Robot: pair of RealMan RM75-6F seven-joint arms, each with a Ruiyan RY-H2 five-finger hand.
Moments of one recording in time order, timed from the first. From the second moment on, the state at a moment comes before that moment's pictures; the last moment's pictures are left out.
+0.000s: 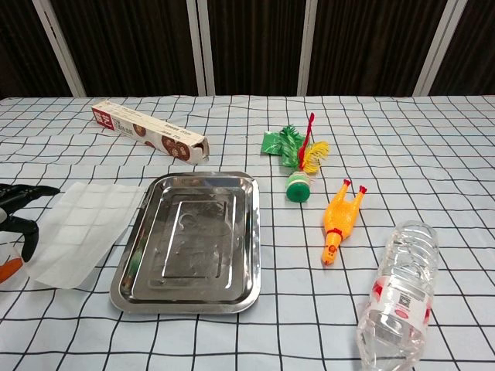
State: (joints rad) left arm -0.25 -1.57 0.03 -1.26 1.58 1.29 0.31; right arm 0.05 -1.12 -0.01 -1.54 -1.65 1.55 0.10
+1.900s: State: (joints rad) left arm -0.44 -1.69 -0.02 -1.58 1.50 1.24 0.63; right arm 0.06 -1.12 -0.01 -1.54 -1.65 1.55 0.11
